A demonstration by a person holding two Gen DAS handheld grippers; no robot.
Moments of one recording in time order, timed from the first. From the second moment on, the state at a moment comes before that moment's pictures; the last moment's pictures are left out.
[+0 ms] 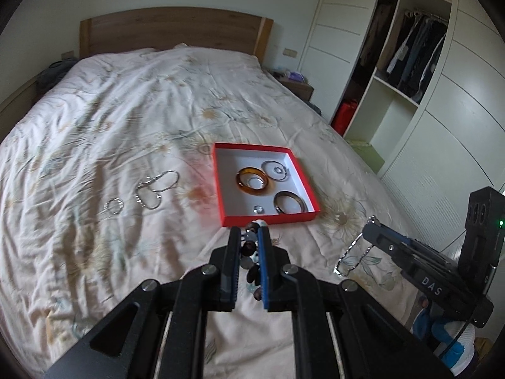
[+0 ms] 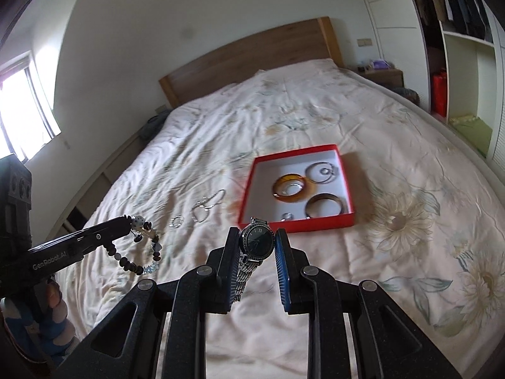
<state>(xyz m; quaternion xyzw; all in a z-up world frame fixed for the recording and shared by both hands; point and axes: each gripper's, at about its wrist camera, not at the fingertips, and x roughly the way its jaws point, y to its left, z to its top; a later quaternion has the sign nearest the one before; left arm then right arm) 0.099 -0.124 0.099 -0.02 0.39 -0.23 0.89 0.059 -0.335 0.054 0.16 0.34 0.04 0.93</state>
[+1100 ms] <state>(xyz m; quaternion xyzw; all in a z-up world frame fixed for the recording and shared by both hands) 0.301 -0.265 -0.069 0.00 0.52 -0.22 0.83 0.222 -0.394 -0.071 0.08 0.44 0.02 0.90</state>
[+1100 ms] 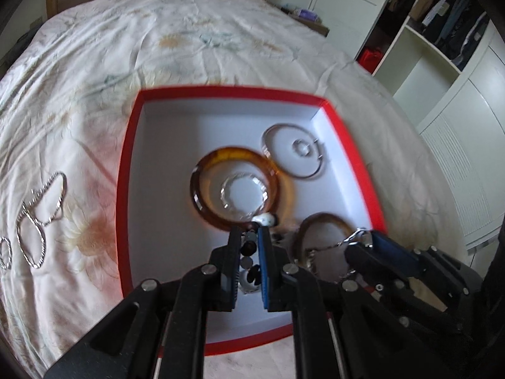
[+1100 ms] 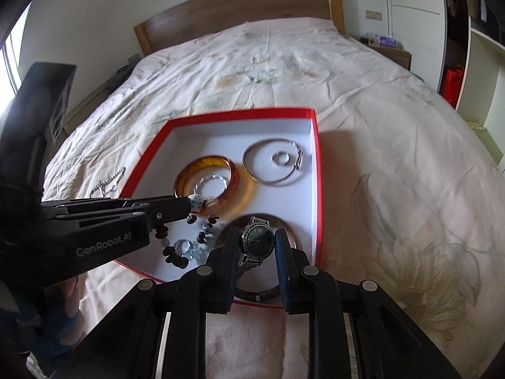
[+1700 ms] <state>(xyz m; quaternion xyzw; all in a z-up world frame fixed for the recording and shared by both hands) 0.290 -0.238 -0.051 -0.03 0.54 -0.21 0.82 0.202 -0.396 -0.054 0.10 0.44 0.00 0.89</state>
